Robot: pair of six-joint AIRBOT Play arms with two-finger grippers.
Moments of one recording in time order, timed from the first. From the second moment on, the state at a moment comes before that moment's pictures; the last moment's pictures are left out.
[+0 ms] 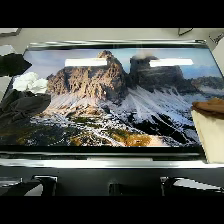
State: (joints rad) left arm -0.01 -1.14 1.65 1.30 -1.20 -1.60; right arm -1.09 -1.53 1.86 -1.01 1.65 1.85
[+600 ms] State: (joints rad) left arm -0.01 -1.14 1.65 1.27 -1.20 -1.60; right arm -1.10 -1.40 1.35 -1.53 1.62 1.80
